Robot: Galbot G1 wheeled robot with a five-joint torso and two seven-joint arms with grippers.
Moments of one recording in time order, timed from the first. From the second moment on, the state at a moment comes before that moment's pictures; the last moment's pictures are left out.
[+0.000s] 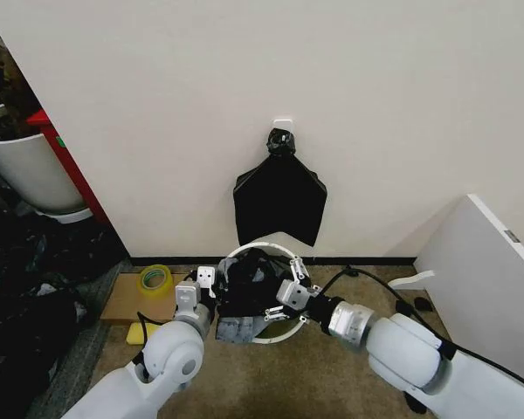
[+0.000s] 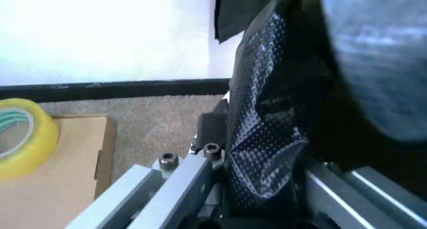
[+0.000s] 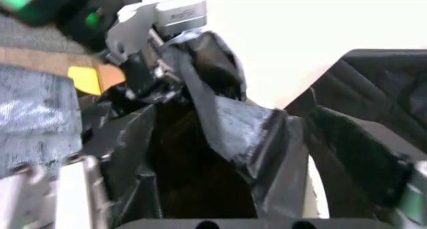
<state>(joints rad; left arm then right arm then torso) 1.10 -0.98 0.02 -2.05 -0.82 0.43 -0.62 -0.96 0.75 -0.18 2.19 0.03 -0.28 -0.17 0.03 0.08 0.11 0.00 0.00</state>
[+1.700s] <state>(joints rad) 1.31 -0.91 -0.09 -2.03 -0.26 -0.03 -0.11 -0.84 0.74 -0.08 2.06 0.54 -0.41 -0.03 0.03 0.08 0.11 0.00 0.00</state>
